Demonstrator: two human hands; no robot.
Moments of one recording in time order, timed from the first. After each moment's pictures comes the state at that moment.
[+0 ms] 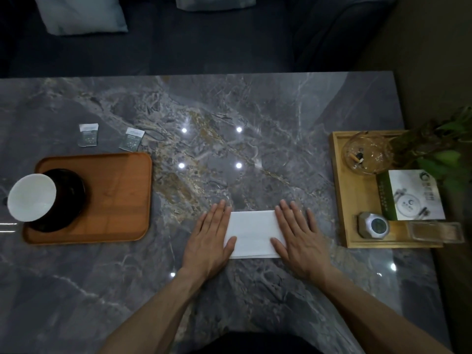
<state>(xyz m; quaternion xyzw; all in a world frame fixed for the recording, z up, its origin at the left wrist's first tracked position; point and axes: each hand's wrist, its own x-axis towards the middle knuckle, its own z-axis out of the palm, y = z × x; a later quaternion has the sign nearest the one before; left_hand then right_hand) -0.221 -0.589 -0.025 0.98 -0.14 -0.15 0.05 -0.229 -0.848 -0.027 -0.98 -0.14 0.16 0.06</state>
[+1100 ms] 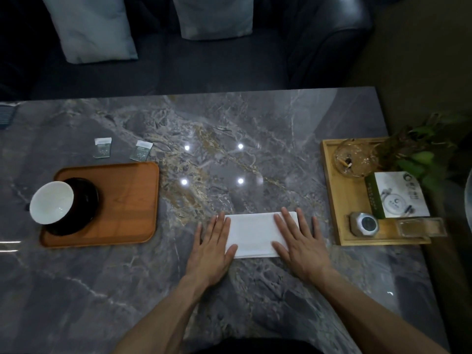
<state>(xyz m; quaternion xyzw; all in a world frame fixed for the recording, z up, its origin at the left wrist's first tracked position) -0.241 -0.587 -0.017 0.97 -0.12 -0.21 0.04 -0.239 -0.854 -0.010 -0.97 -0.11 0.23 0.04</state>
